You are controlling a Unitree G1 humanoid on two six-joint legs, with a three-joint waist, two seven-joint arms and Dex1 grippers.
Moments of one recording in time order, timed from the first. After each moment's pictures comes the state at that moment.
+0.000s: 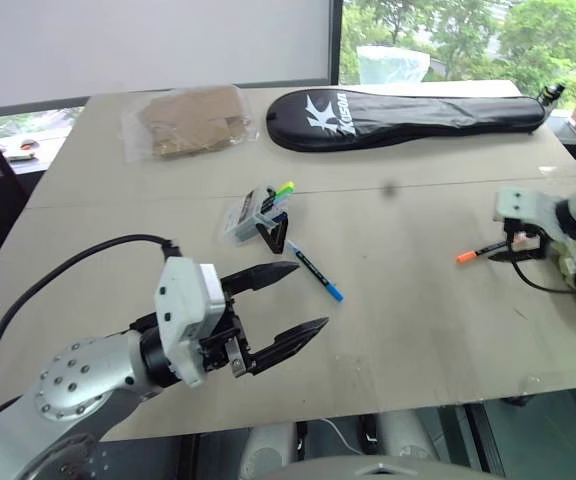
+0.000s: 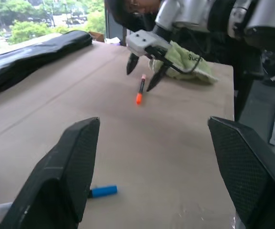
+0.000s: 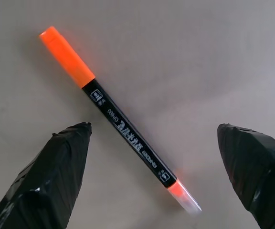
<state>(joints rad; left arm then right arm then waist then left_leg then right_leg) 0.24 0.80 0.27 -1.01 -0.94 0.53 -0.56 -0.99 -0.88 0.39 0.95 -0.26 -0.07 1.31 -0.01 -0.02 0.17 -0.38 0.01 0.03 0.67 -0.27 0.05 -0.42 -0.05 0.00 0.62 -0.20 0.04</state>
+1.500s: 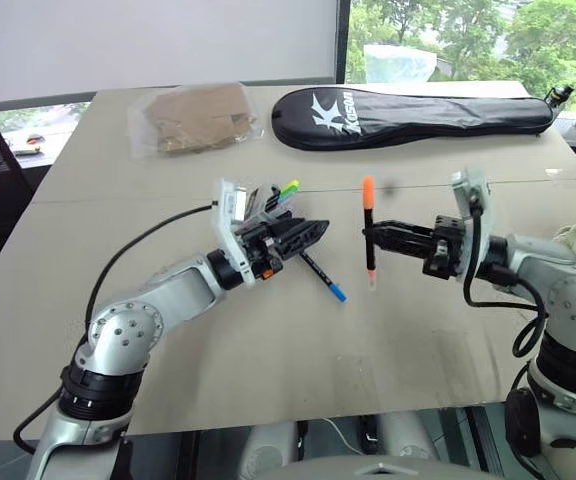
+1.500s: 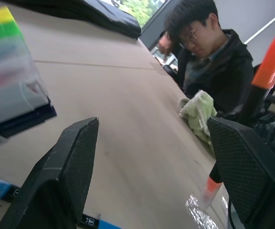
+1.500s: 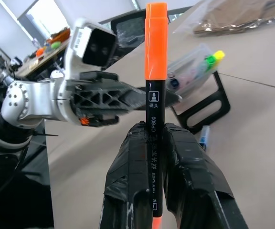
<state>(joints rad) -0.25 0.64 -0.01 -0.38 -1.38 0.74 -0.22 -0.49 -0.33 -0.27 -0.58 0.77 1.35 0.77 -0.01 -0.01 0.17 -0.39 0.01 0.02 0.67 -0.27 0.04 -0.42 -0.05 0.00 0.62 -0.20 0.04</state>
